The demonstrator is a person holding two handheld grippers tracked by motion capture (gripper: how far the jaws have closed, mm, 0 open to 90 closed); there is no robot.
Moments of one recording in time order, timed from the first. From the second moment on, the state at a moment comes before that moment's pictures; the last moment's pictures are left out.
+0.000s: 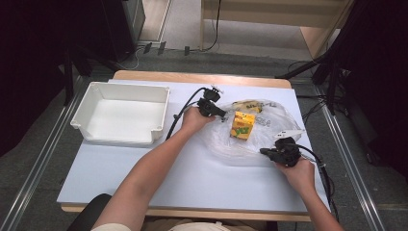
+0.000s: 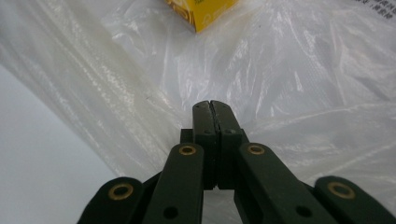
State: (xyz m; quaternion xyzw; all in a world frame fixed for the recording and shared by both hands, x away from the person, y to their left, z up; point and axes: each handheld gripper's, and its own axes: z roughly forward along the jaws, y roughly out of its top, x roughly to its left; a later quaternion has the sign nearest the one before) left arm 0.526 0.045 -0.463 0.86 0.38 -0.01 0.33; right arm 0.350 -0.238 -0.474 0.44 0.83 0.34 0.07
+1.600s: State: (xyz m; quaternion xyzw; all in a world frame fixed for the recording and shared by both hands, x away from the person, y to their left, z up) left arm 0.489 0.059 -0.409 0.86 0.34 -0.03 0.39; right arm 0.326 -0.241 -0.440 0.44 0.80 0.39 0.09
